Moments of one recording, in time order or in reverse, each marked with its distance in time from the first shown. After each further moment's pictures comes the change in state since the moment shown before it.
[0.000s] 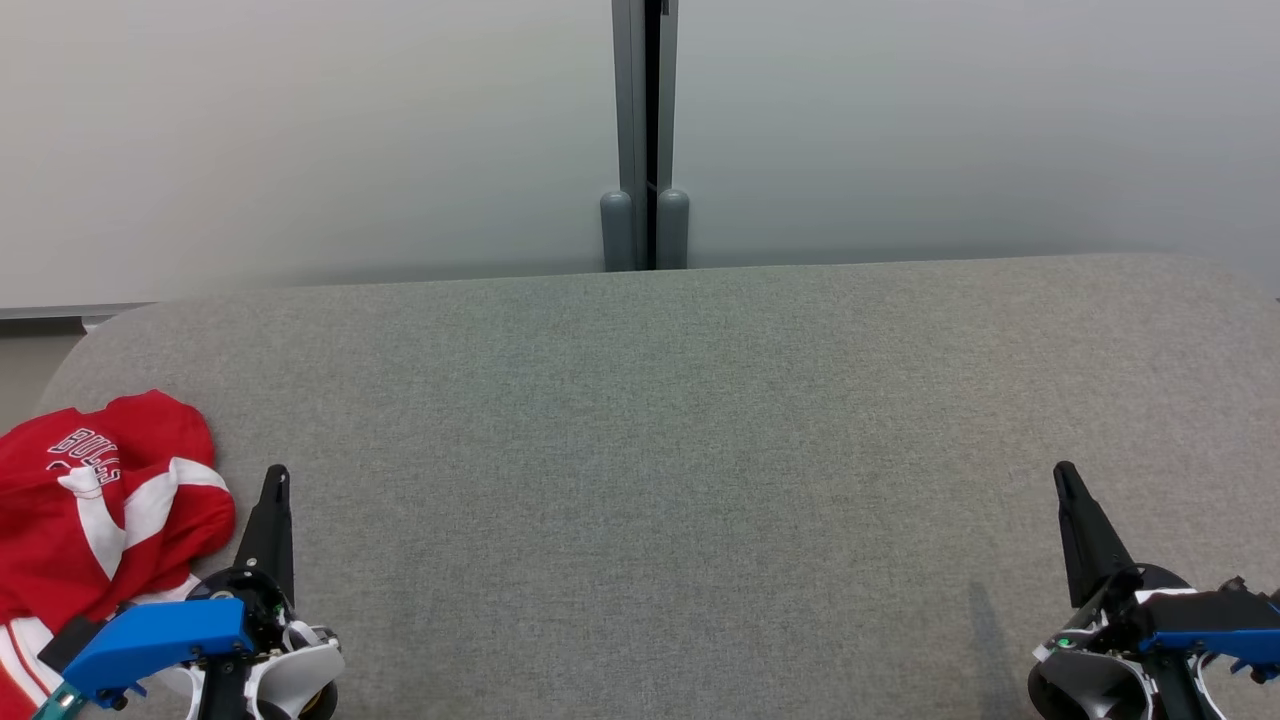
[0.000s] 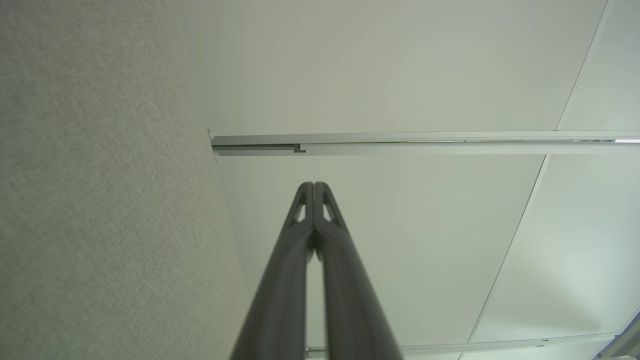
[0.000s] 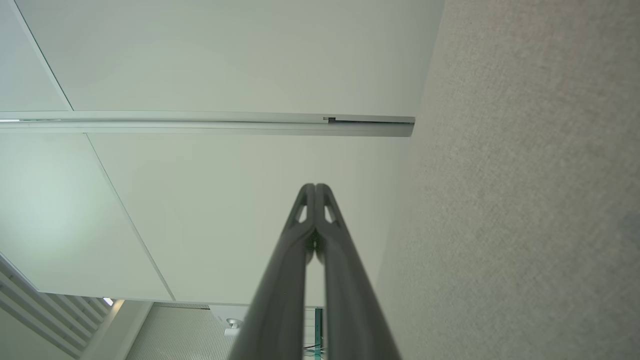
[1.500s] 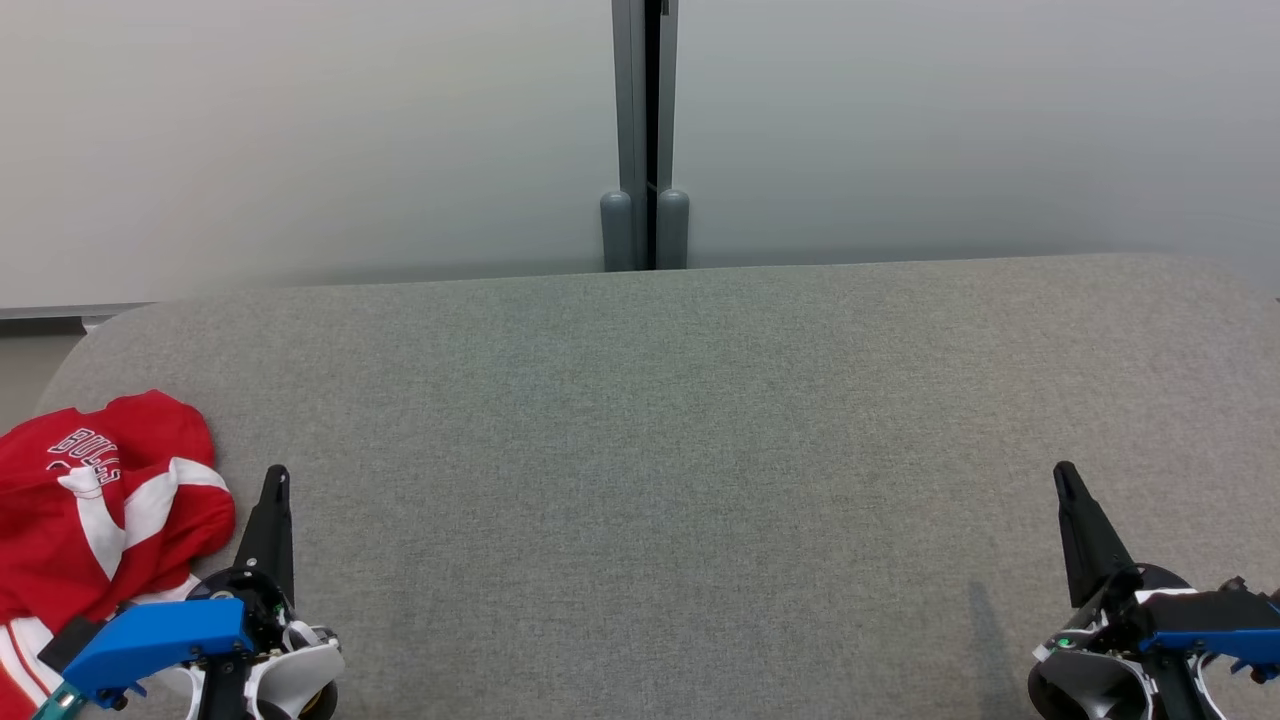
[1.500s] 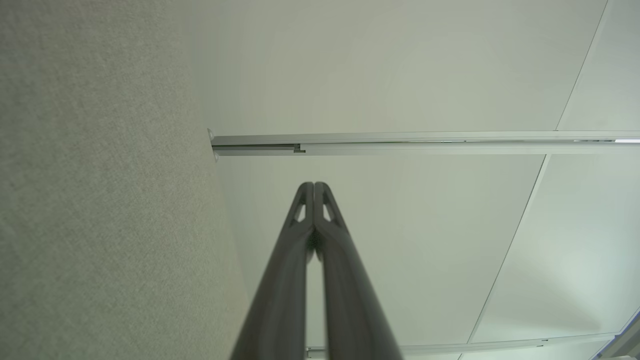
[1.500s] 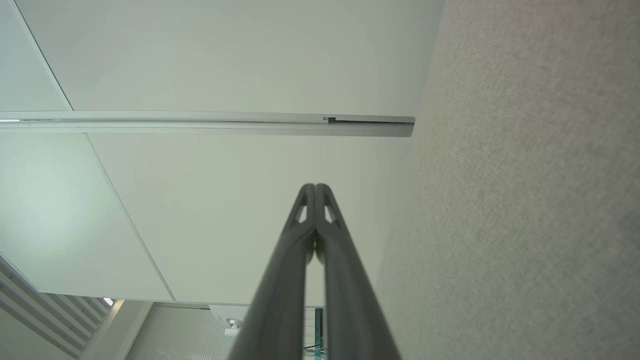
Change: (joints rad) left arm 0.000 0.000 0.000 0.000 0.000 0.000 0.000; right arm 0.000 0.000 0.000 0.000 0.000 0.000 0.000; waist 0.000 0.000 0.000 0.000
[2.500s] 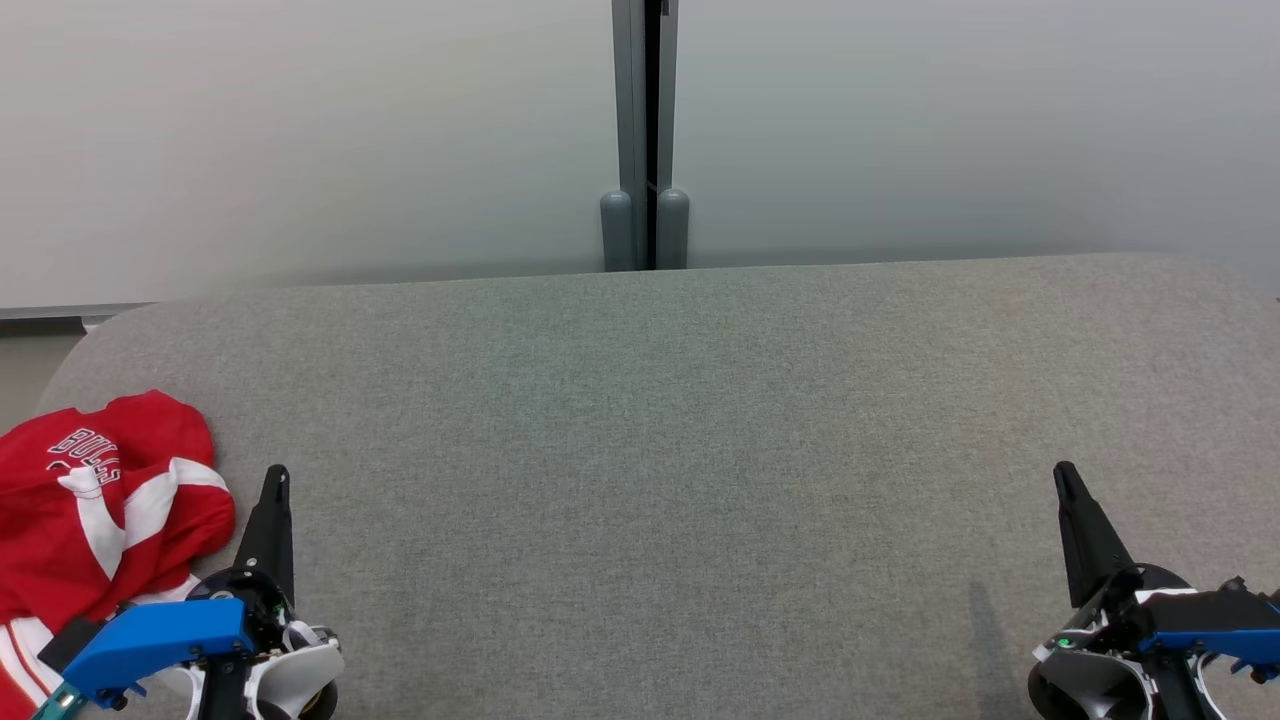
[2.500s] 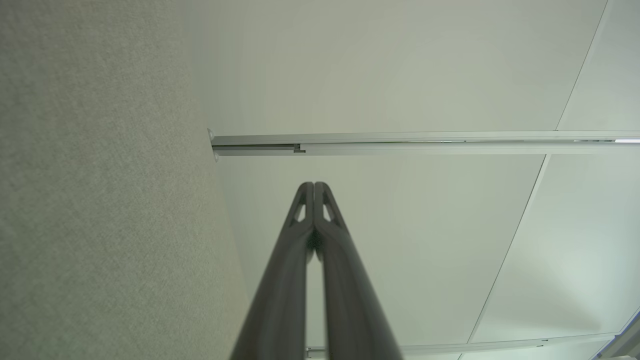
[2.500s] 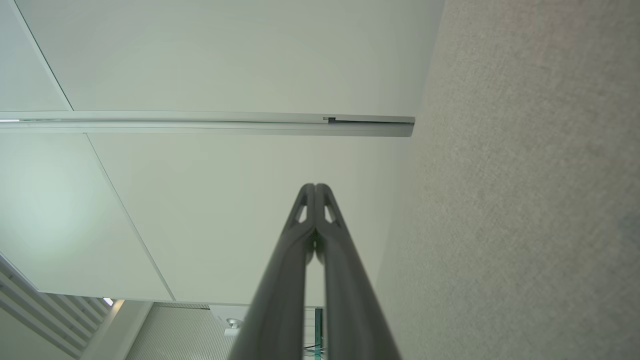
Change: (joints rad) left arm 0.000 0.000 0.000 0.000 0.000 0.000 0.000; right arm 0.000 0.000 0.000 0.000 0.000 0.000 0.000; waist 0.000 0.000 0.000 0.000
